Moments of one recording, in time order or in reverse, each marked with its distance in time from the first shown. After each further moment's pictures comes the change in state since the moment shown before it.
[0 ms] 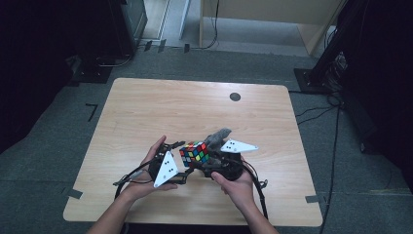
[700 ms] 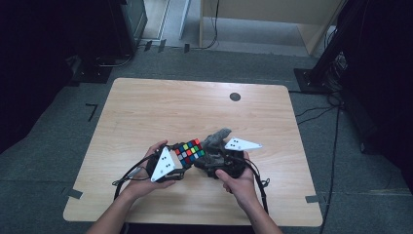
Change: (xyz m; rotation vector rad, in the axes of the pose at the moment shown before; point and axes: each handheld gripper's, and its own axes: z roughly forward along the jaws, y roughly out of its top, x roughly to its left) left arm 0.014 -0.006 -0.002 0.061 -0.017 -0.140; right arm -0.009 0.003 -0.006 -0.049 0.028 0.013
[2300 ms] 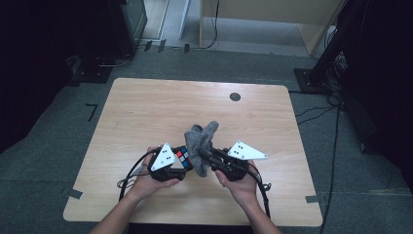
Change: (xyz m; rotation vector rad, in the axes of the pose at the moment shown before) left arm -0.004 0.002 0.008 0.070 -0.145 -0.173; right arm 0.021 0.000 -0.010 -0.143 -0.086 -0.181
